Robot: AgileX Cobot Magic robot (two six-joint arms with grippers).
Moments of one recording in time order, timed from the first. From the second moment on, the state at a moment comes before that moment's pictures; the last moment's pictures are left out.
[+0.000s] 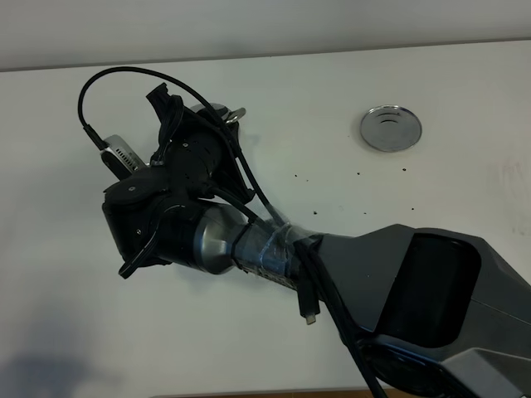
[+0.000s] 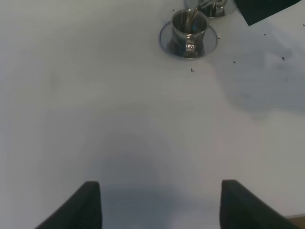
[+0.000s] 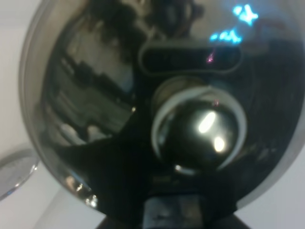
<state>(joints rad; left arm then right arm) -0.08 0.00 -0.46 0.01 1.06 -0.01 1.22 2.52 -2.13 -1.26 1.22 -0.49</state>
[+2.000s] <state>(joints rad) -0.08 0.00 -0.46 0.01 1.06 -0.01 1.21 2.52 -2.16 -1.34 1.21 -0.51</state>
